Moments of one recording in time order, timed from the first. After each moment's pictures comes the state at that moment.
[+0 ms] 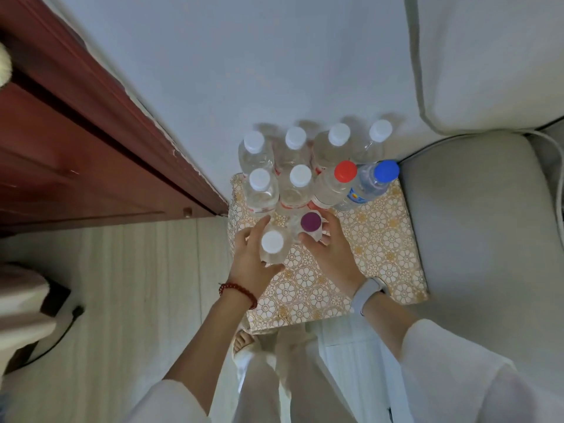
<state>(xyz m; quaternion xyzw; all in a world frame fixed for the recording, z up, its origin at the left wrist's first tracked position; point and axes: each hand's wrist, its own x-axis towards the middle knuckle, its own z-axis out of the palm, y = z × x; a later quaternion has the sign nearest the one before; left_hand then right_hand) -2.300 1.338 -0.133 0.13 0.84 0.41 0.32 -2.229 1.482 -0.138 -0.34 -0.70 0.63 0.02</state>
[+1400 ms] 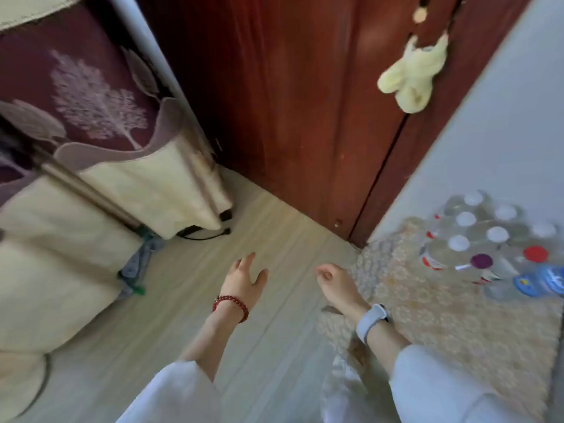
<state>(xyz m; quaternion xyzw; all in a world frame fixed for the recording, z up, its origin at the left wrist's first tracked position) -2.162 1.015 -0.015 -0.21 0.91 0.32 0.14 -2.197 1.207 -0.029 -0.07 -0.85 0.43 -0.29</state>
